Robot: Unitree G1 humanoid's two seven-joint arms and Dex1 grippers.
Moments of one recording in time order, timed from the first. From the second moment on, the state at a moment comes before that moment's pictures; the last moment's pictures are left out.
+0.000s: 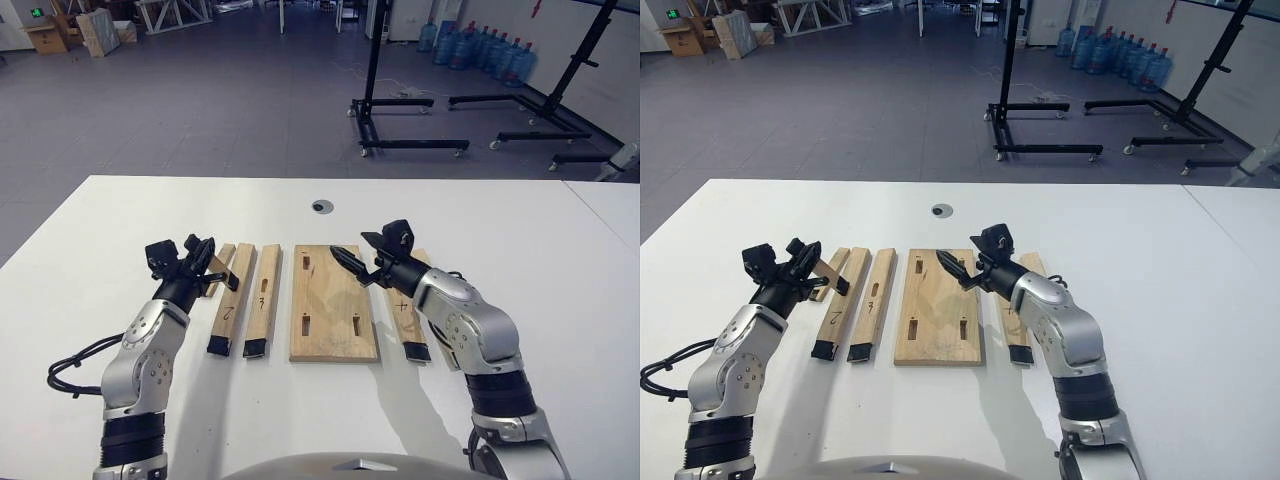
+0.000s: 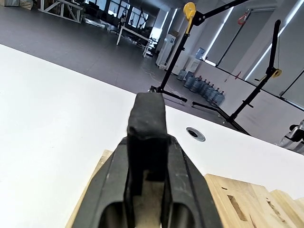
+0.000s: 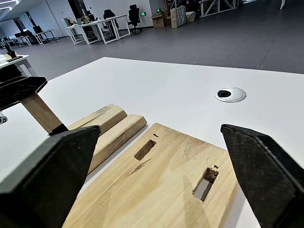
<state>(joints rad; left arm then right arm) -0.03 0.21 0.22 -0.18 -0.56 0.39 -0.17 -0.25 -0.22 0.05 -0.20 0.39 0.67 0.43</state>
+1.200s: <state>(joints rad) 0.02 0.22 0.04 -0.11 -0.19 0.15 -0.23 -0.21 -0.20 0.09 -0.20 0.39 0.66 0.42</state>
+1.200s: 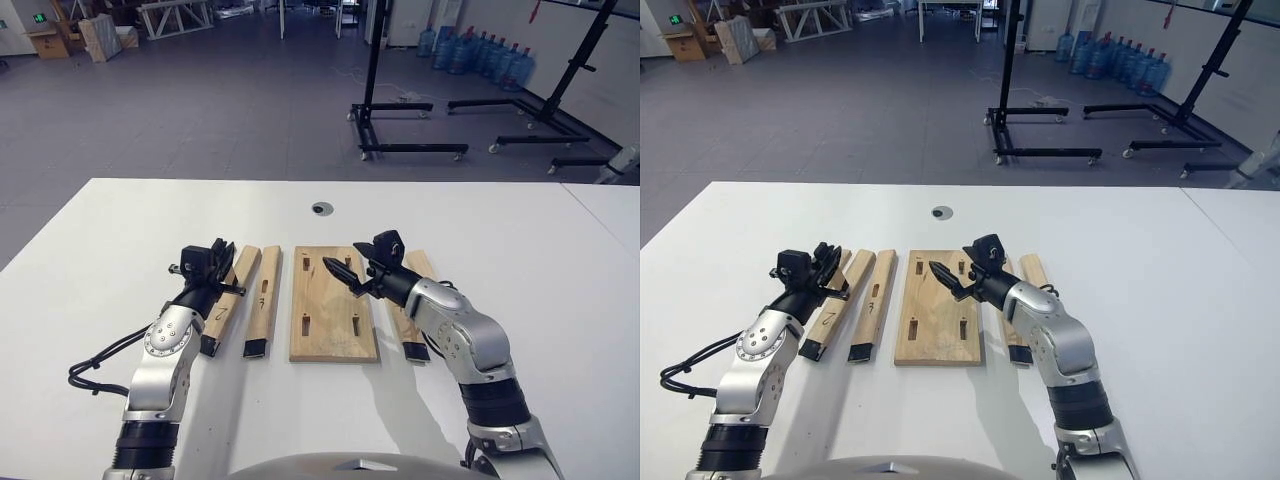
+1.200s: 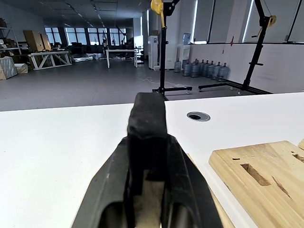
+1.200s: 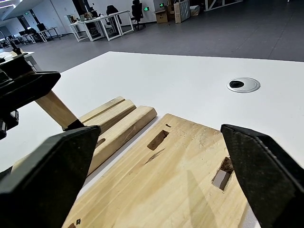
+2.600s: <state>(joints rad) -0.42 0.31 0.04 -0.36 -0.26 0.83 -0.12 -0.23 -0.18 0.10 -0.20 0.37 0.65 0.42</state>
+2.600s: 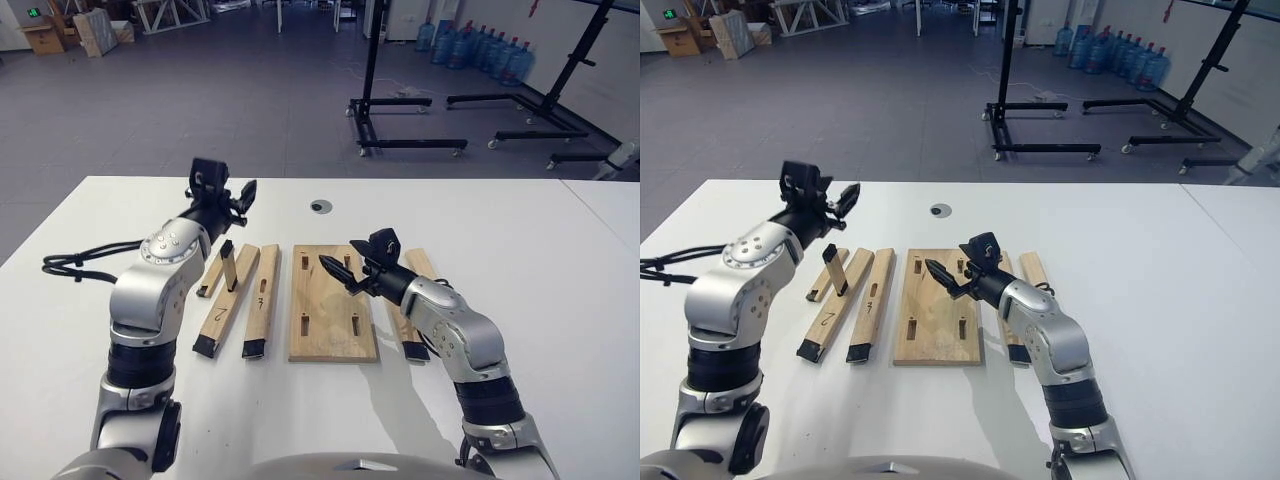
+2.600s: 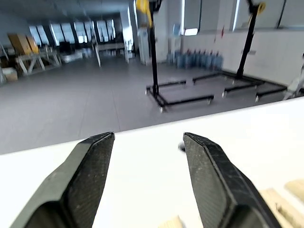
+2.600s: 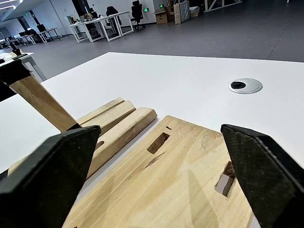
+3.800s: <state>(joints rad) -0.70 0.52 0.49 -0.58 -0.55 1.35 -0.18 -0.25 -0.19 0.04 -0.18 0.38 0.63 0.41</state>
